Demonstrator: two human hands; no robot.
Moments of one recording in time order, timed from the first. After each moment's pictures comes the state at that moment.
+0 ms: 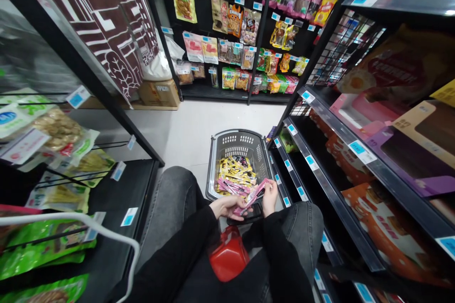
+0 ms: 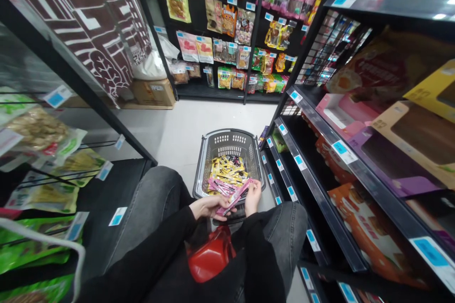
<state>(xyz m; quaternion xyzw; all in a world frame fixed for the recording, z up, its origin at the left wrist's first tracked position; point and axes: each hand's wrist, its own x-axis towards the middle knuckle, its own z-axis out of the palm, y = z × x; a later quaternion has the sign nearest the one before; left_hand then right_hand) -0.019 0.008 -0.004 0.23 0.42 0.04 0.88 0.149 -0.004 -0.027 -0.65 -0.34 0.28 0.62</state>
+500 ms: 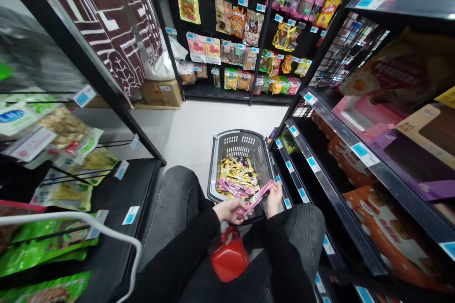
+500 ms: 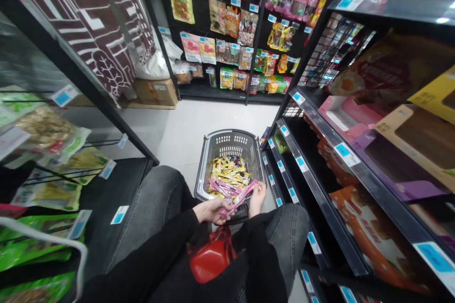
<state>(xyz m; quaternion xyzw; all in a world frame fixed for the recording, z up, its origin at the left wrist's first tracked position) -0.015 0.003 -0.016 0.15 0.41 0.00 0.90 0.157 -0.003 -0.025 -0.66 -0.31 0.28 0.63</state>
